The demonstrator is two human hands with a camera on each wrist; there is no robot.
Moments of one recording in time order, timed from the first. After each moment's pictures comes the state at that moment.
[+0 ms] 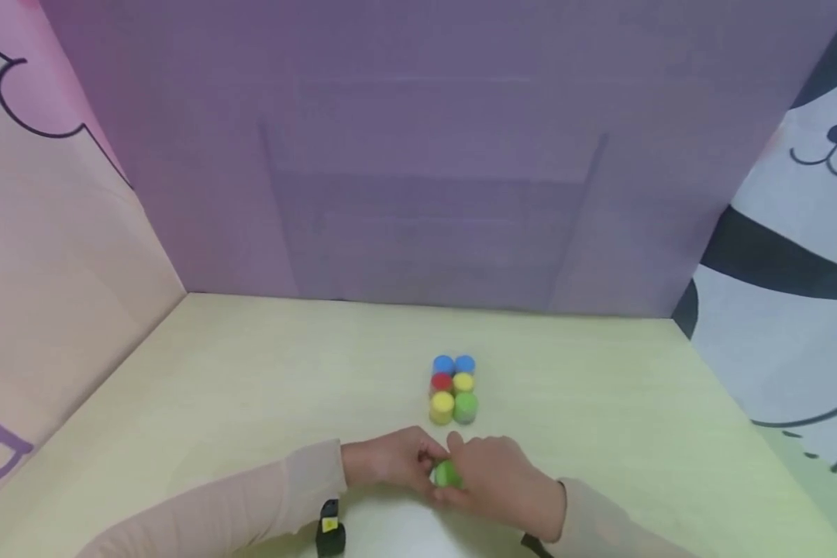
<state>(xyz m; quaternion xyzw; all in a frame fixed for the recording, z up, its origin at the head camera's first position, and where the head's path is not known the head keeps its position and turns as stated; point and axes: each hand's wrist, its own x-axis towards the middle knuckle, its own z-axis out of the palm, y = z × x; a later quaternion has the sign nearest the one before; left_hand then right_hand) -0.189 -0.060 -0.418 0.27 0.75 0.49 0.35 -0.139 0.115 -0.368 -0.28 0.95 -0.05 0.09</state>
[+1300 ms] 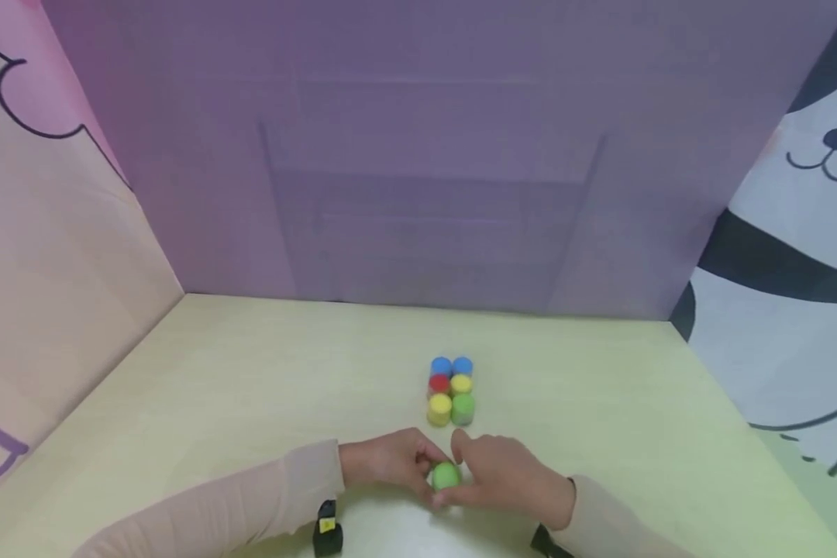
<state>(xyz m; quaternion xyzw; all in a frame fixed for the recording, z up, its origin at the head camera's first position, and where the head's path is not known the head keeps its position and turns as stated) -0.189 -0.056 -0.421 0.27 0.75 0.50 0.35 -0.153 0.138 -0.380 -0.32 0.92 -0.18 0.11</state>
